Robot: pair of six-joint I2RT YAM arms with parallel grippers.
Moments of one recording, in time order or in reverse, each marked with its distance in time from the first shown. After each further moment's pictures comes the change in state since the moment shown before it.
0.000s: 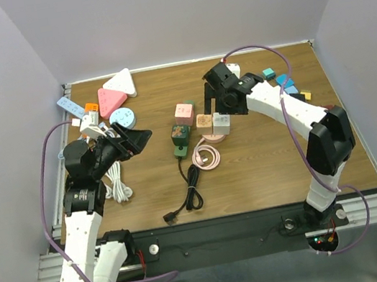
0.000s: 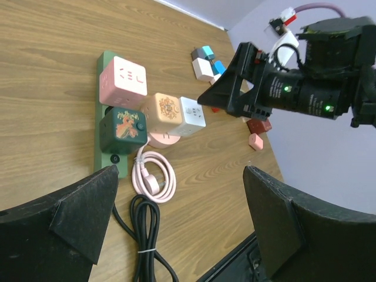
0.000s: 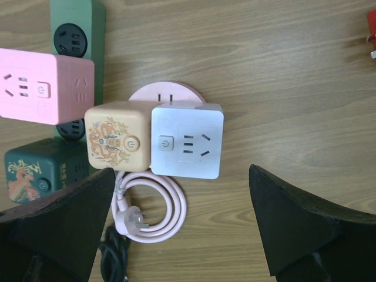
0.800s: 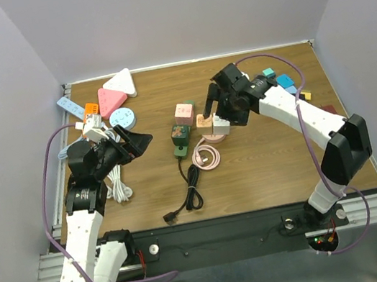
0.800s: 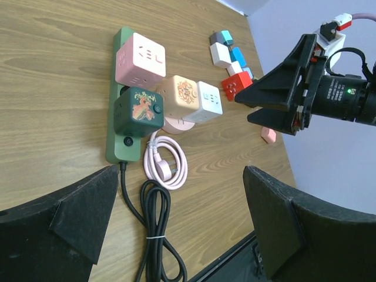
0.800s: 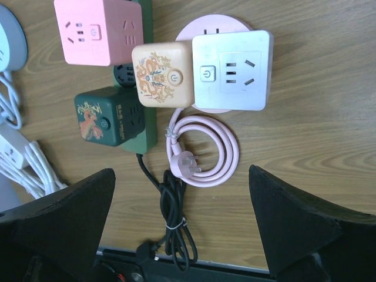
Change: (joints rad) left arm 0.000 0.003 -0.034 -0.056 -0.024 0.019; right arm 0.000 -0.139 -0.085 -0.013 -0.210 0.254
